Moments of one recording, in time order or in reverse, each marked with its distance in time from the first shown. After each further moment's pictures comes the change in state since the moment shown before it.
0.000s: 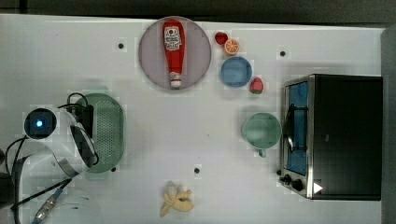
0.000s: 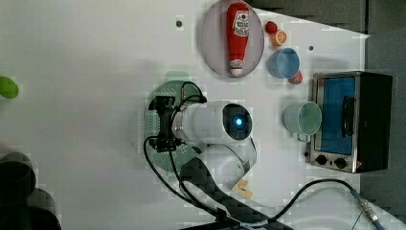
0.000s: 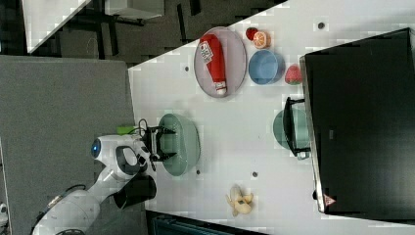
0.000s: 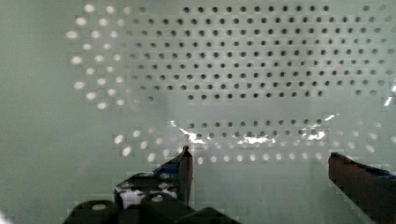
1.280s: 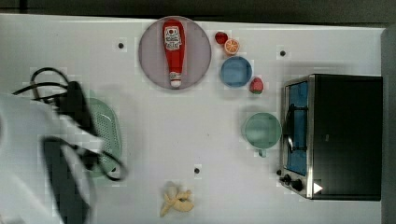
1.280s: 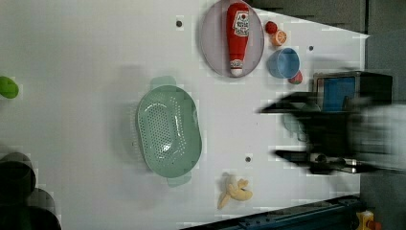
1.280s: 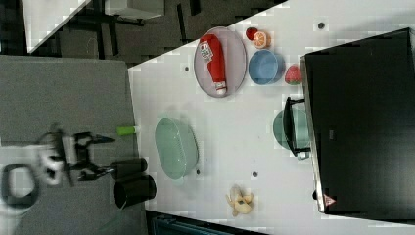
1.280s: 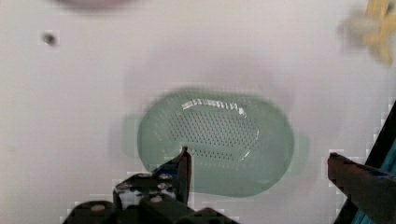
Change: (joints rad) arm 0.032 -0.730 -0.257 0.028 -0.029 -0.777 -0.452
